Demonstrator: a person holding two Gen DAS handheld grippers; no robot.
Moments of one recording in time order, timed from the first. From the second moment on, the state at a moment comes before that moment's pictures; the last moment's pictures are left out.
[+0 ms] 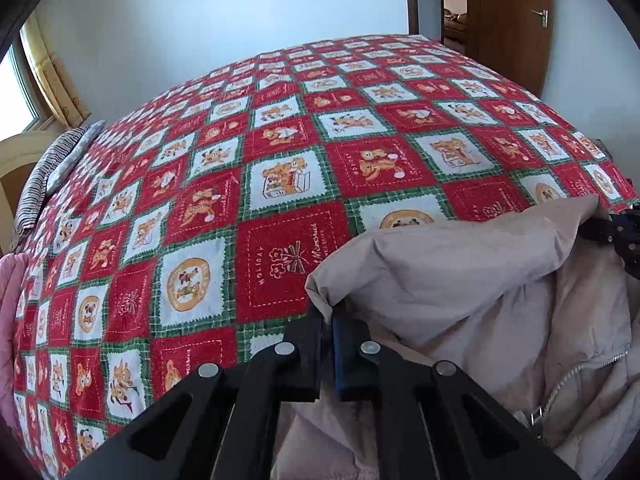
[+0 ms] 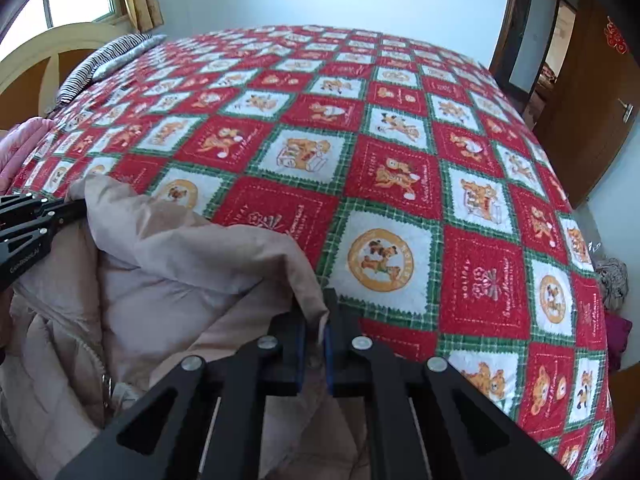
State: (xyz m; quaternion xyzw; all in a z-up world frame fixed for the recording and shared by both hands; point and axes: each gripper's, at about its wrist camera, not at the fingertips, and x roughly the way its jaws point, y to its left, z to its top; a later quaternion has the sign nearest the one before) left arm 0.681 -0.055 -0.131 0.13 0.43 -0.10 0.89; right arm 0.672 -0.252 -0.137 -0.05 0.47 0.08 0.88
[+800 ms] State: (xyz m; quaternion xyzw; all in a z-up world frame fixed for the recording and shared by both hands) left arm 0.609 -0.039 -0.147 0.19 0.39 -0.12 0.89; right arm 0.602 -0.264 -0.139 -0.07 0.47 0.08 0.88
